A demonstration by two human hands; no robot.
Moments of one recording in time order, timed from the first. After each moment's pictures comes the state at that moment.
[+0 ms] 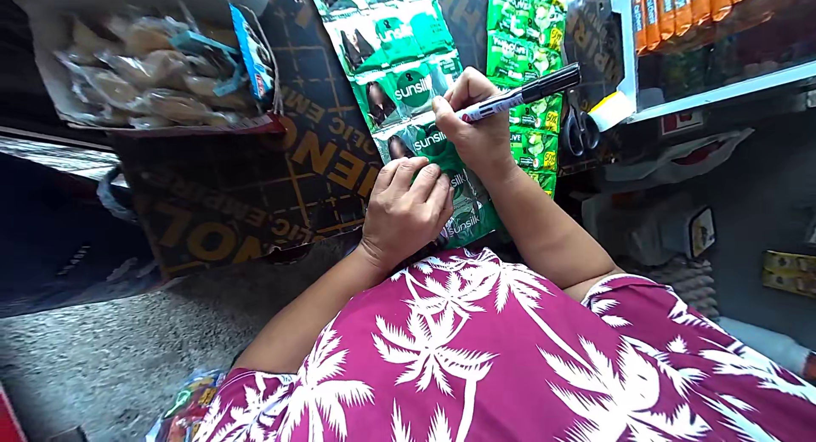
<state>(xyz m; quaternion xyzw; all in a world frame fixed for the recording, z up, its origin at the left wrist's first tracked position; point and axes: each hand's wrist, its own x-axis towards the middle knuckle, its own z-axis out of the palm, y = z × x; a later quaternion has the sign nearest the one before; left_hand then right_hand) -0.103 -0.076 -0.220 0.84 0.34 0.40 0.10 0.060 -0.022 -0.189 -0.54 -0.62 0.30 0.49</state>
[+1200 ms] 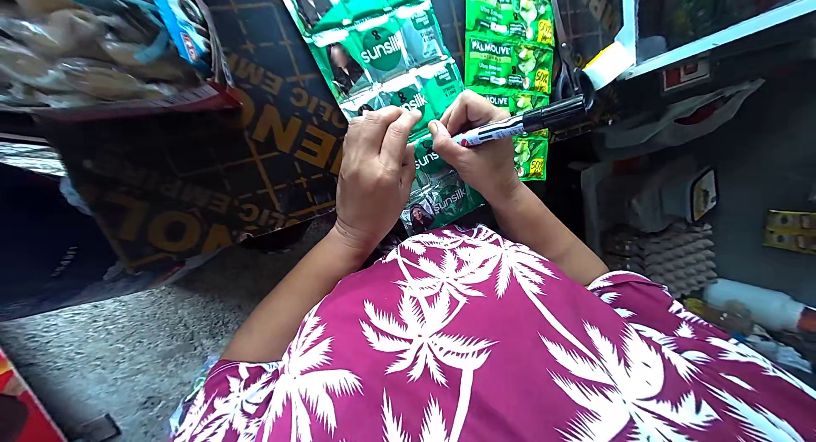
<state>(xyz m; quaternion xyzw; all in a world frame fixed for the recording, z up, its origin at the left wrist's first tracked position) -0.106 -0.067 -0.207 0.80 0.38 0.40 0.24 0.064 -0.088 -0.179 -0.57 -0.61 0.29 0.47</state>
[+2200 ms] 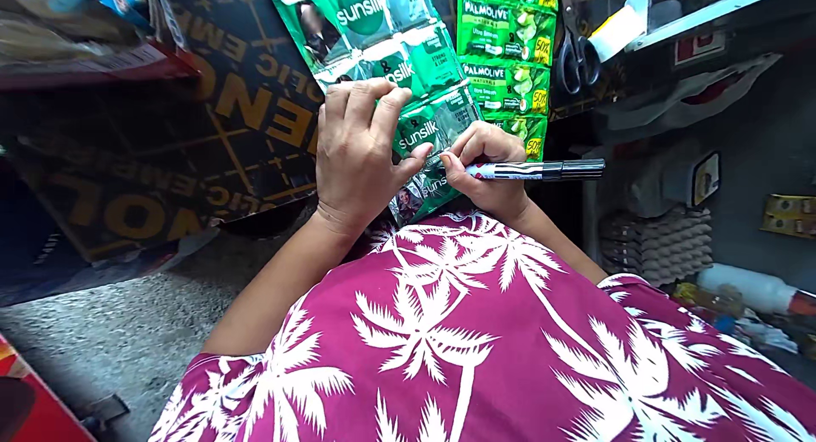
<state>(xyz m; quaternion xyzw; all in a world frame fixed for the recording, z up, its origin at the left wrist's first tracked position) -0.106 -0.067 -0.204 0.84 0.39 0.33 0.21 0.082 -0.144 -0.191 -0.50 -0.66 0.26 0.49</state>
